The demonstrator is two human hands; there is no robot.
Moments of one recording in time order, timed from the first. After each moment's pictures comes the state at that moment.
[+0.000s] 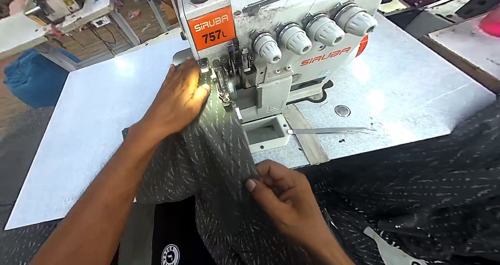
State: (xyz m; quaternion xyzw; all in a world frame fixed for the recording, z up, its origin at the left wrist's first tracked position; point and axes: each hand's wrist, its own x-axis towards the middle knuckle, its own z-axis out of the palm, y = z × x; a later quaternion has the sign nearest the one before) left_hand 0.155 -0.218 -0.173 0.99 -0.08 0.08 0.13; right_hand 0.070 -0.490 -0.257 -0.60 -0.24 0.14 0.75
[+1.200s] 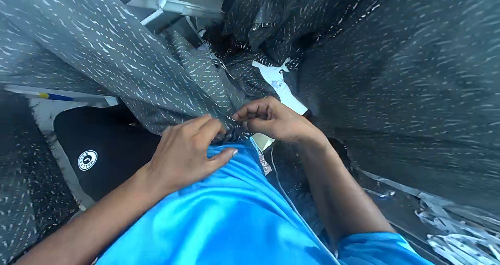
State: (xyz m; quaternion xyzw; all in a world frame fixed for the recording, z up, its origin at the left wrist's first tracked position) left_hand -0.171 -0.477 -0.288 0.91 -0.30 -0.05 0.27; right_hand -0.136 -0.733 -0.322 -0.68 -0.12 0.33 0.64
